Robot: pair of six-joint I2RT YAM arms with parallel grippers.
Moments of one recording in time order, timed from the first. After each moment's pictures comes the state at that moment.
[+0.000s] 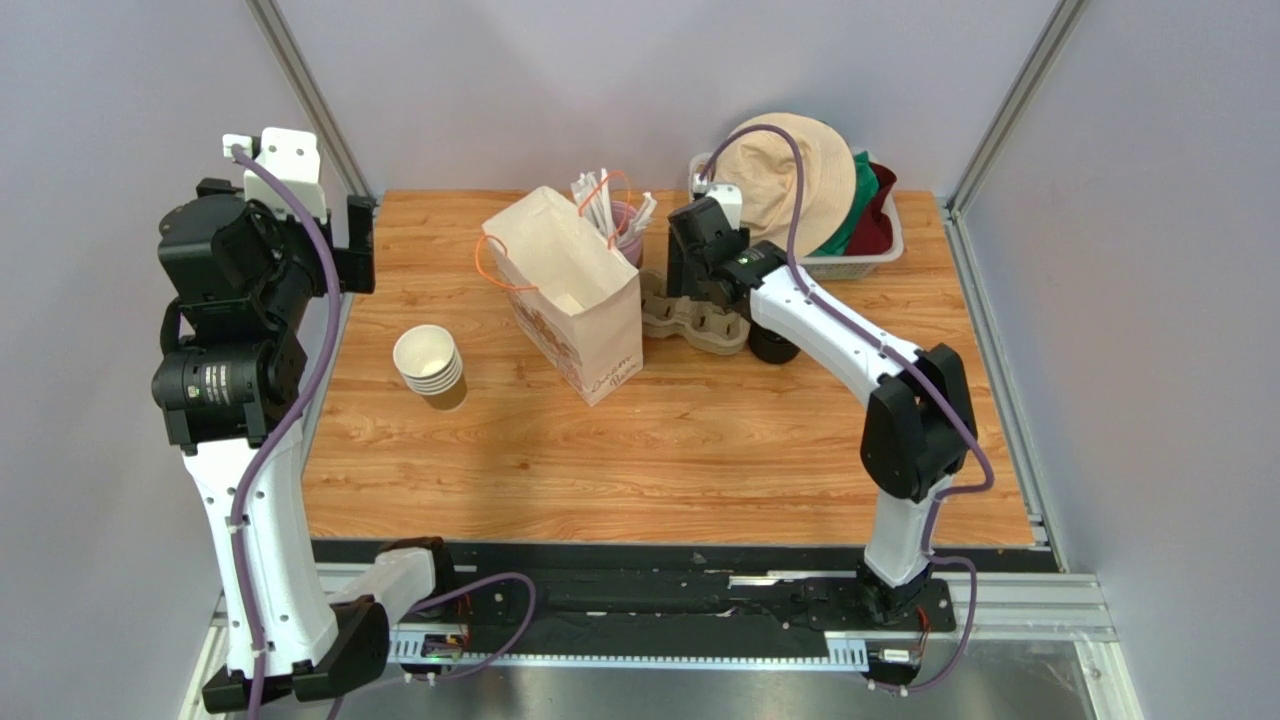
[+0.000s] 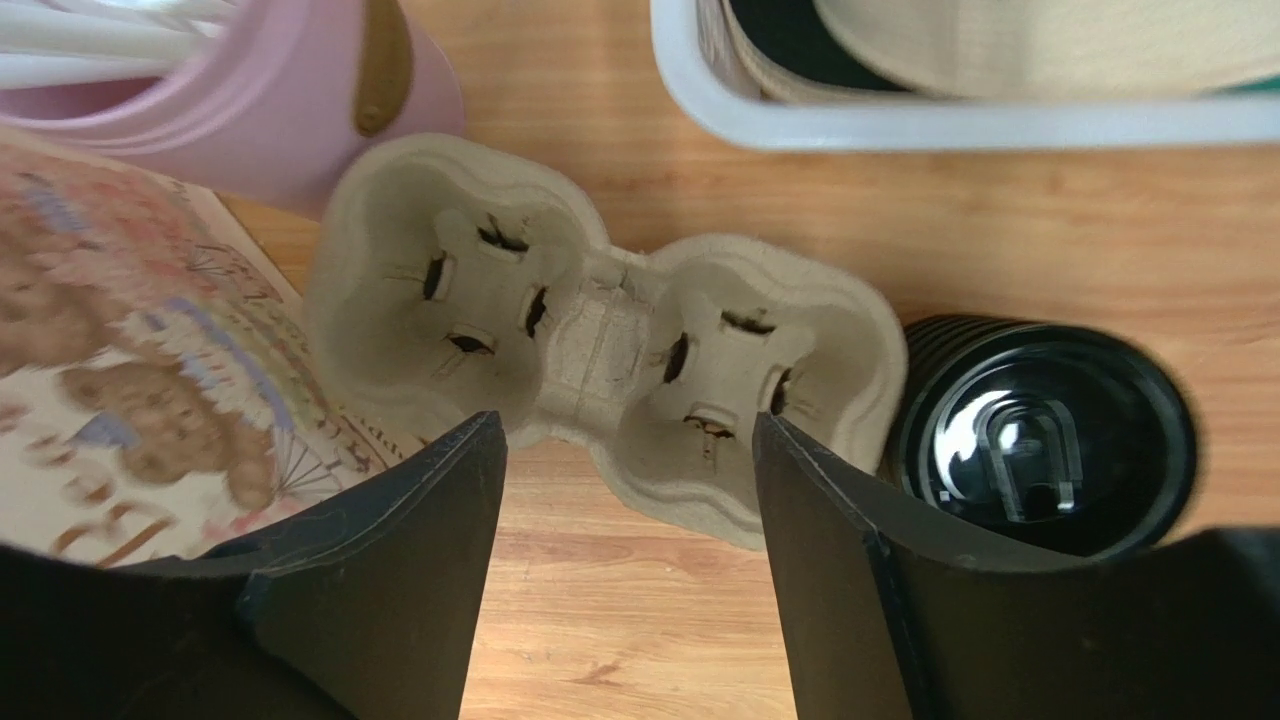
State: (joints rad) left arm 0.13 1.07 1.77 -0.92 -0.02 0.26; right arm 0.63 1.83 1.64 -0.57 0.43 0.44
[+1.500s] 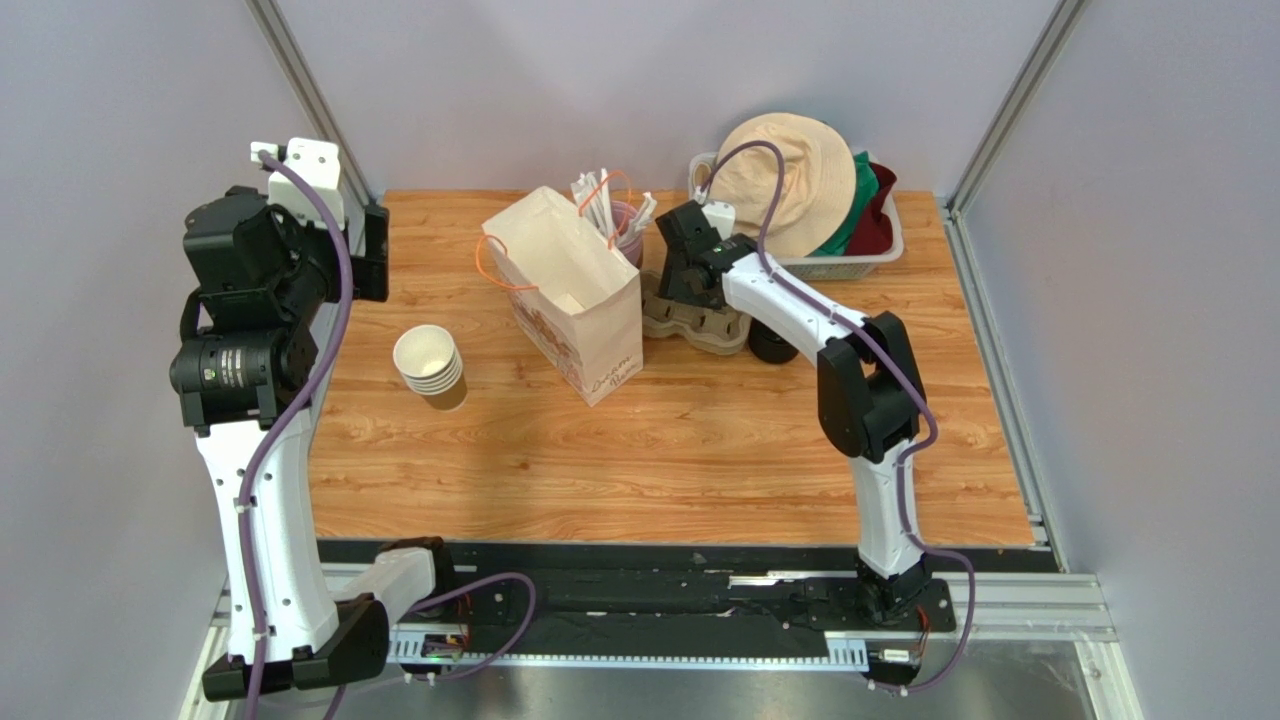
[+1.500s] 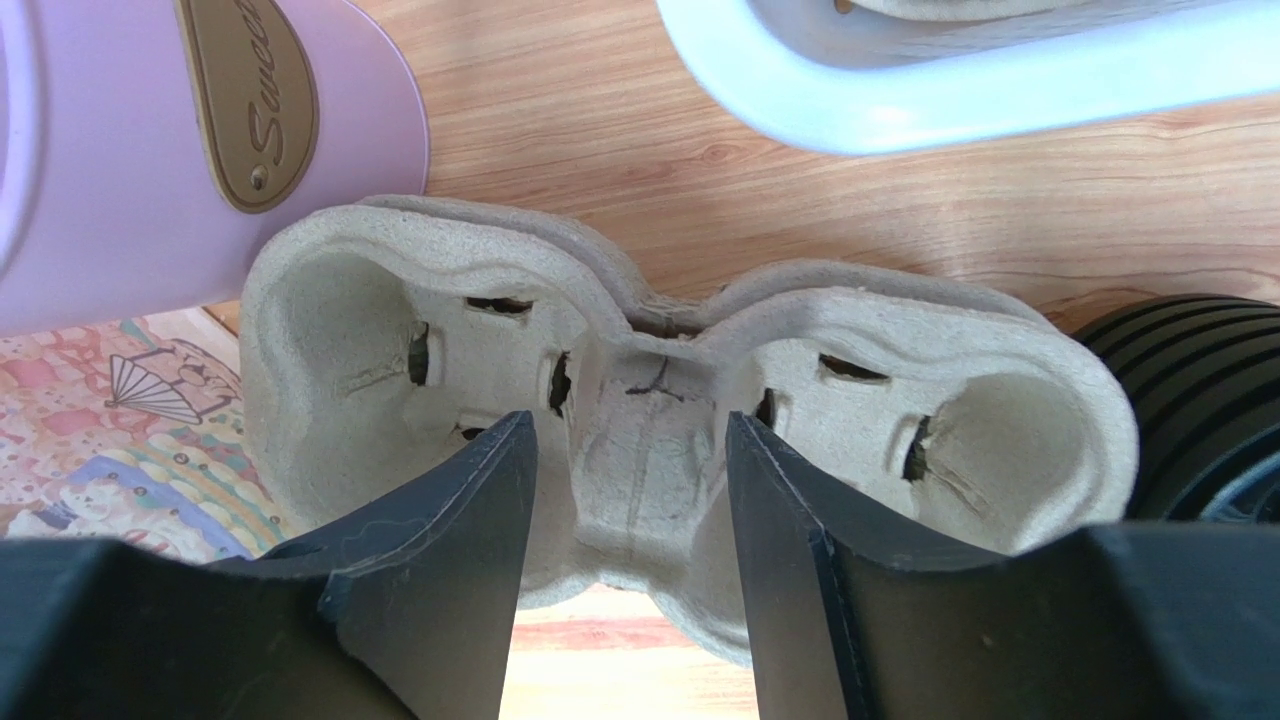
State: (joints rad) left arm 0.13 1.07 1.70 -0.92 0.02 0.26; right arm 0.57 2.10 1.79 -0.62 0.34 0.67
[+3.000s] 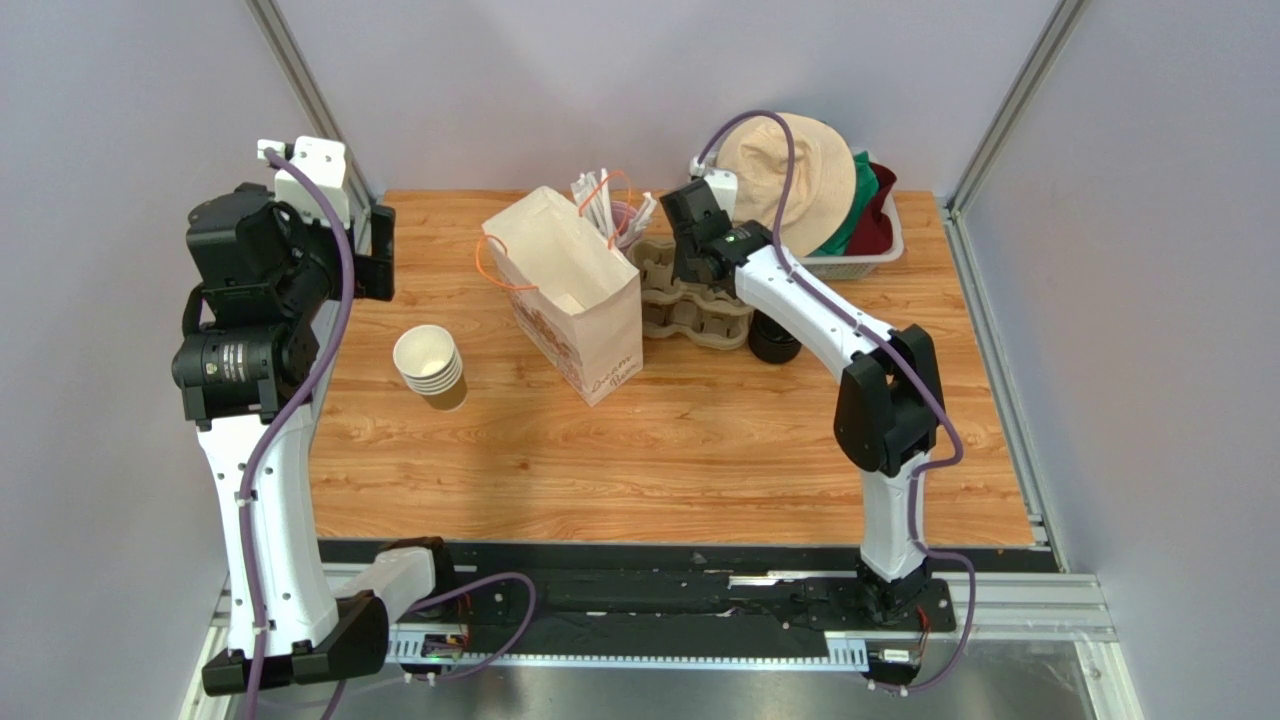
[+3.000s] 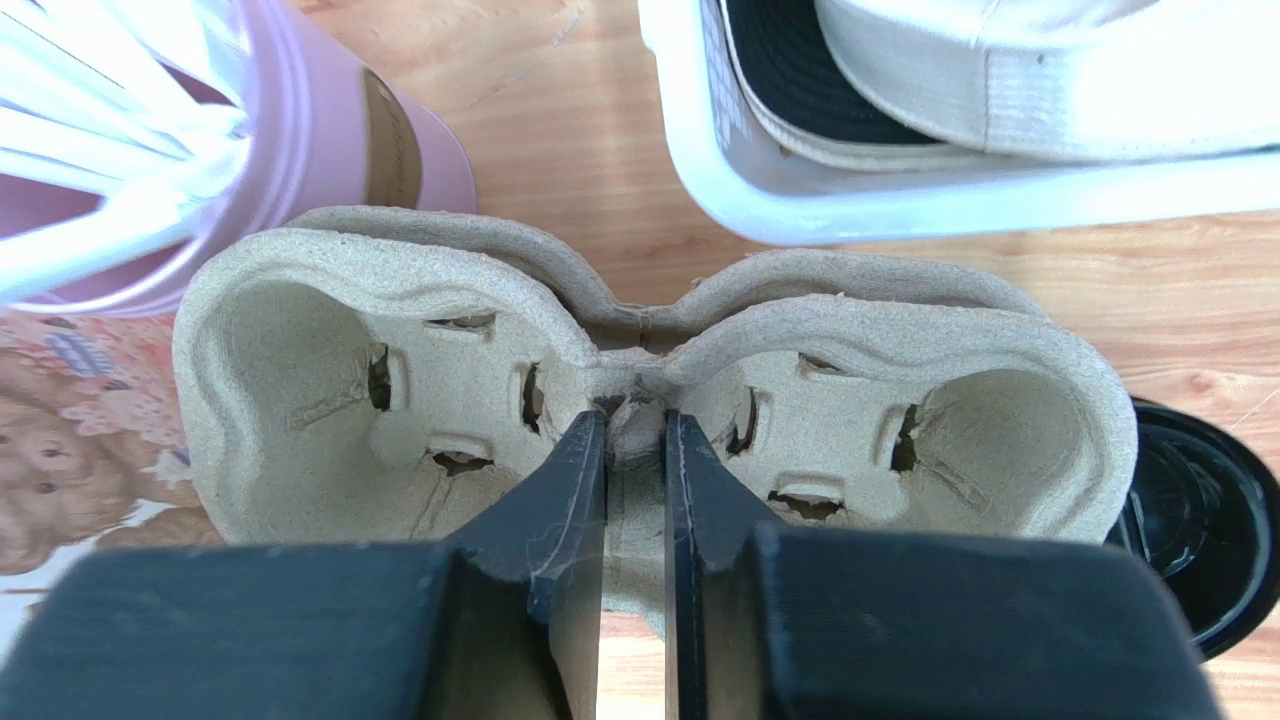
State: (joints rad) left arm 0.13 1.08 1.70 -0.92 0.07 0.26; right arm 0.59 2.01 1.83 -0.63 0.42 0.53
